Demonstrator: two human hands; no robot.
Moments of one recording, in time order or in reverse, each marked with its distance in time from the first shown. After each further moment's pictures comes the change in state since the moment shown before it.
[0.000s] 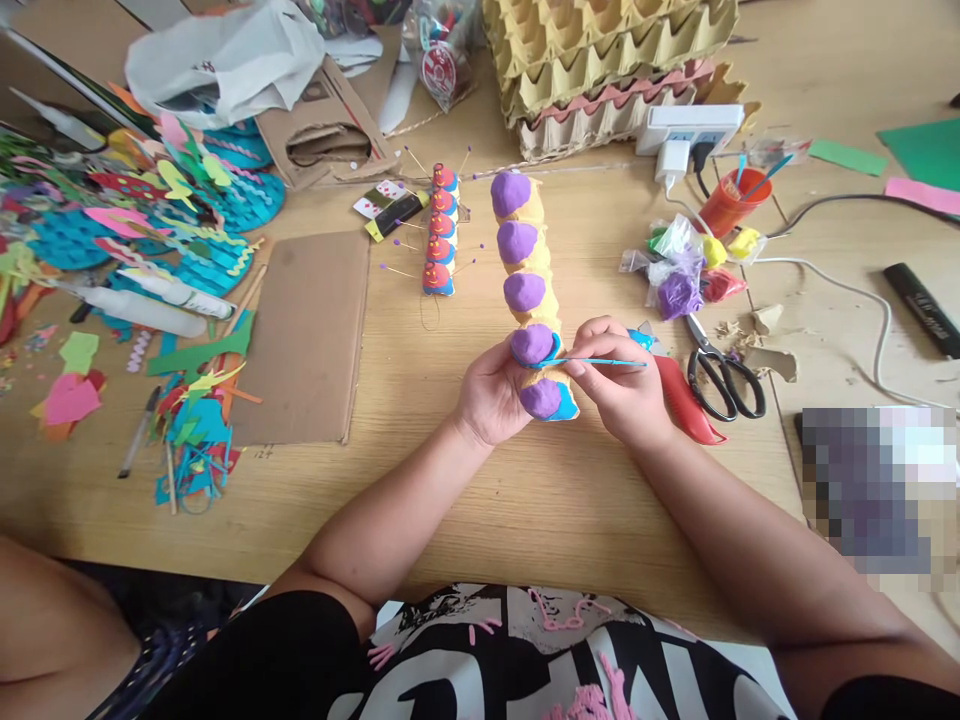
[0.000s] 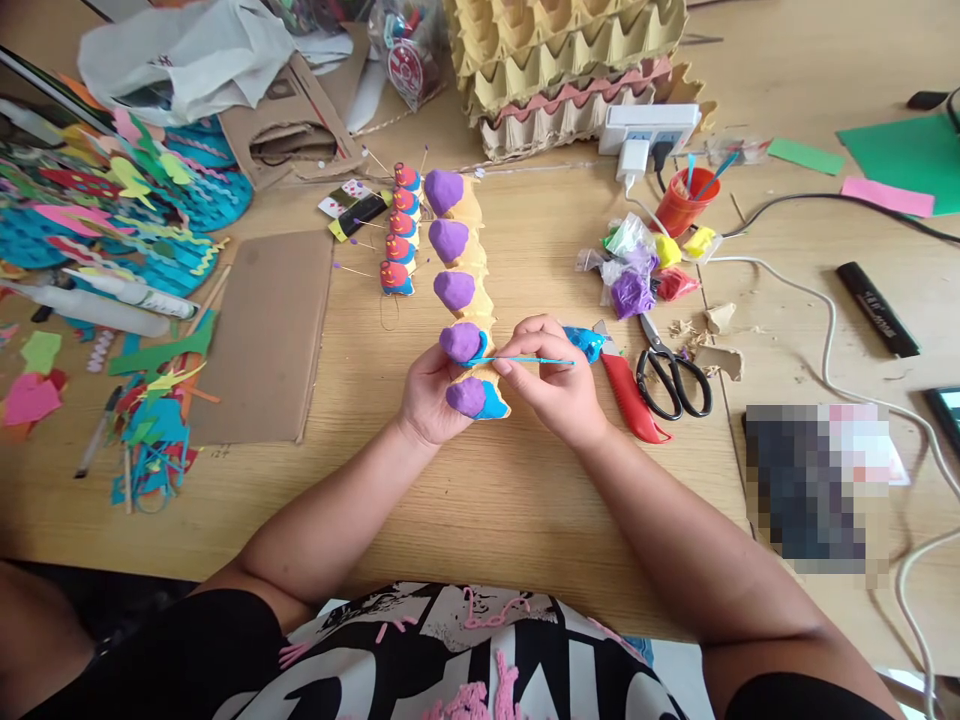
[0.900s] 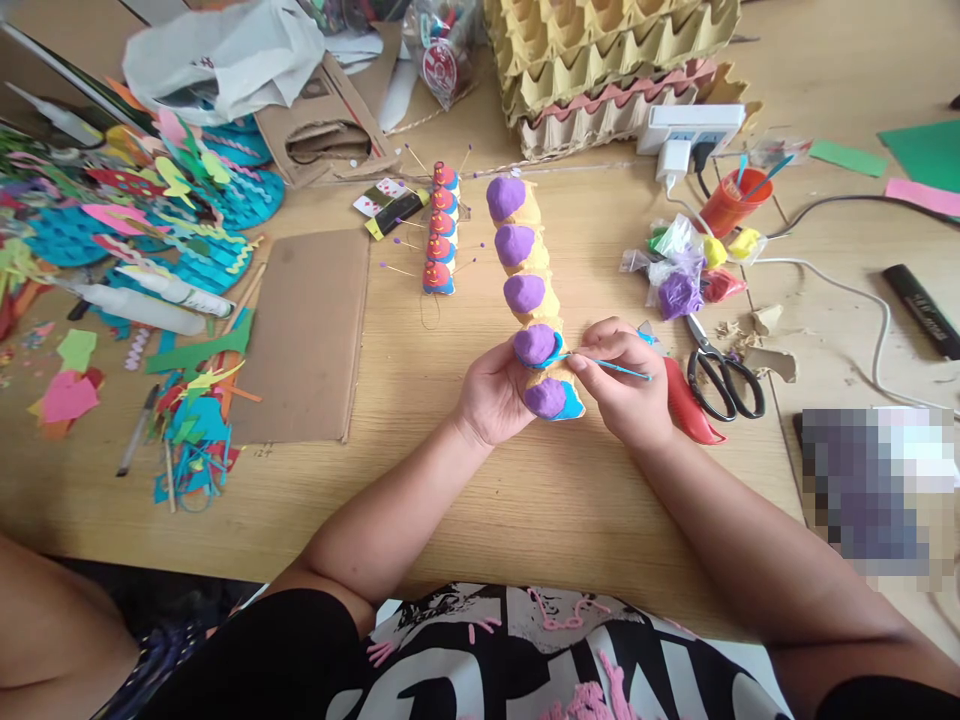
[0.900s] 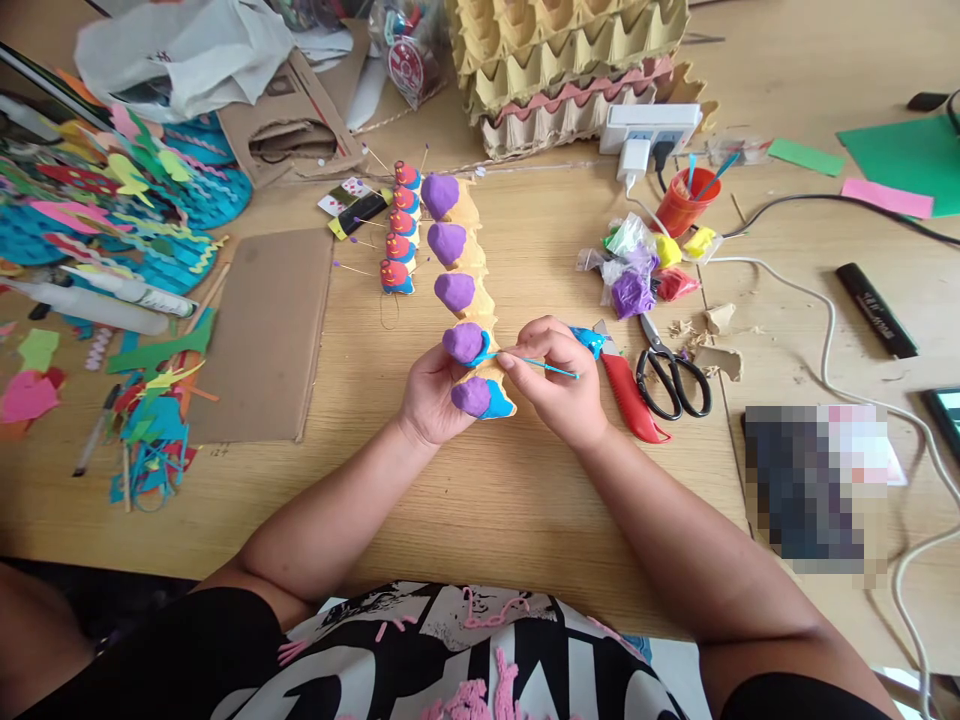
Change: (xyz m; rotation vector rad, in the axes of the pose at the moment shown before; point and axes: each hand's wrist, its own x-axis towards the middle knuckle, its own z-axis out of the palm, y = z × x) left_hand 0.001 -0.001 0.002 -0.070 0.068 -0.015; right_hand 0.001 -0.001 0.000 -0.092 0.089 -0.056
